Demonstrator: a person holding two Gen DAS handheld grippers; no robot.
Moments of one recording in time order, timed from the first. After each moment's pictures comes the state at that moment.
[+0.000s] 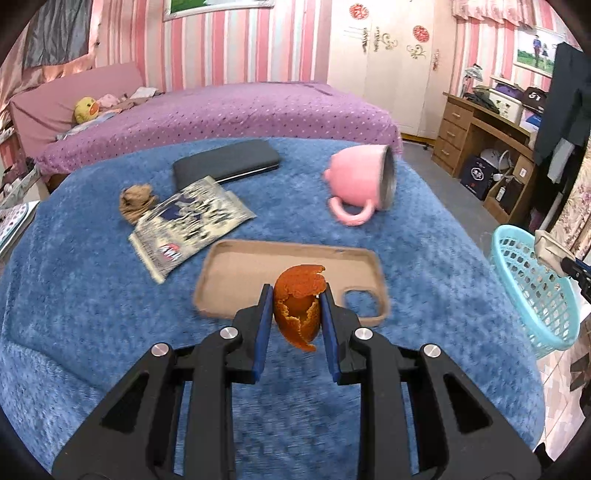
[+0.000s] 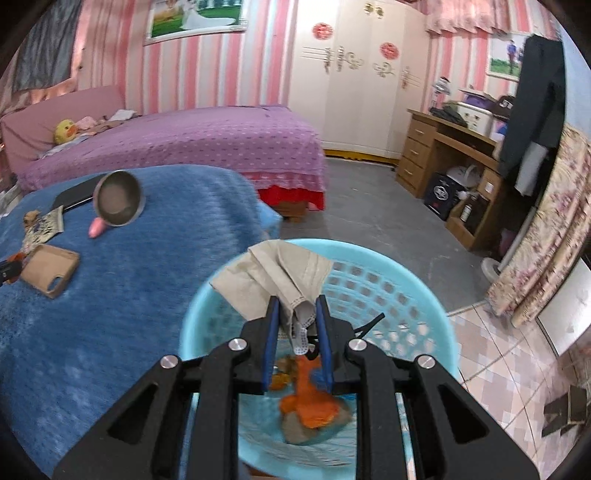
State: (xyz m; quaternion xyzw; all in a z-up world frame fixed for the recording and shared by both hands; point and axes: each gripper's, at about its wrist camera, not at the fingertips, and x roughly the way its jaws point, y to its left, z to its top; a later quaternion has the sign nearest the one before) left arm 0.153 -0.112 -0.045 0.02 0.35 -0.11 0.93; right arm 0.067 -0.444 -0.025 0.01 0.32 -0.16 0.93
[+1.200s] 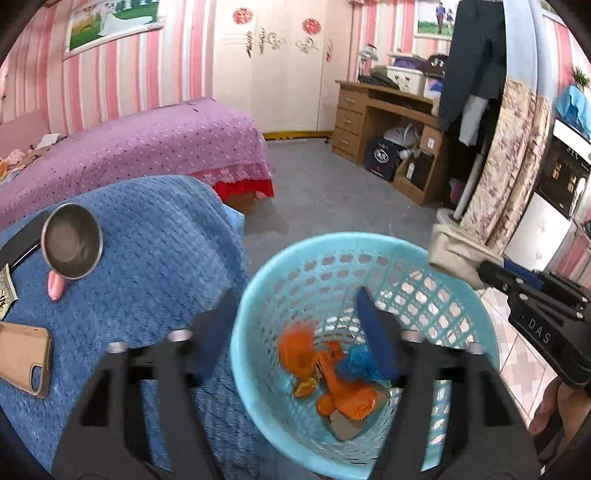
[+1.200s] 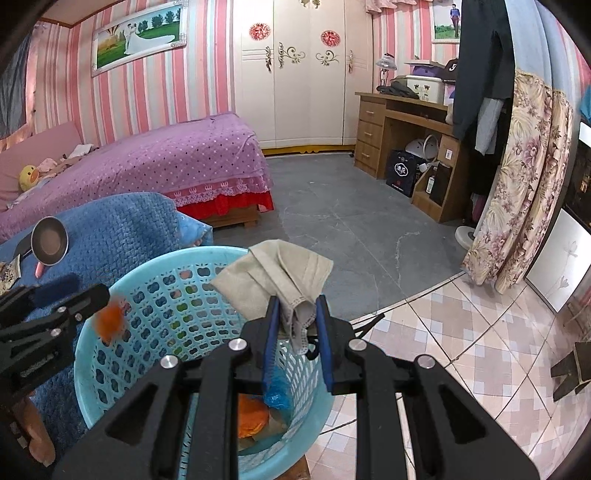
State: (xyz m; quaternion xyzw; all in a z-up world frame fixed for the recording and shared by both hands) left arm 0.134 -0.382 -0.040 0.06 0.32 -0.28 0.91; right arm 0.052 -0.550 -0.036 0.08 0.30 -0.21 0.93
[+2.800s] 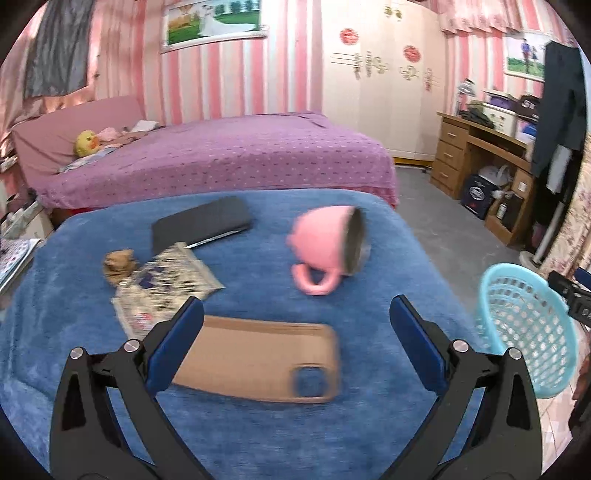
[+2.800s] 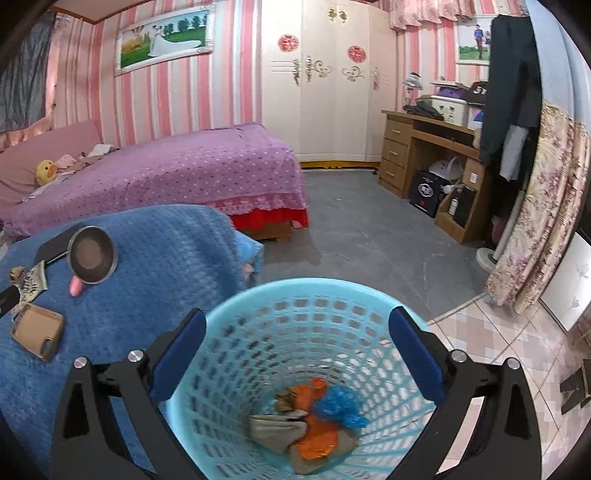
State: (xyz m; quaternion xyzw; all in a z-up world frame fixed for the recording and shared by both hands) left arm 0.176 -0.141 -0.008 0.03 0.29 -0.10 0.95; right arm 0.105 -0.445 -0.010 0.05 0.28 -0.17 0.94
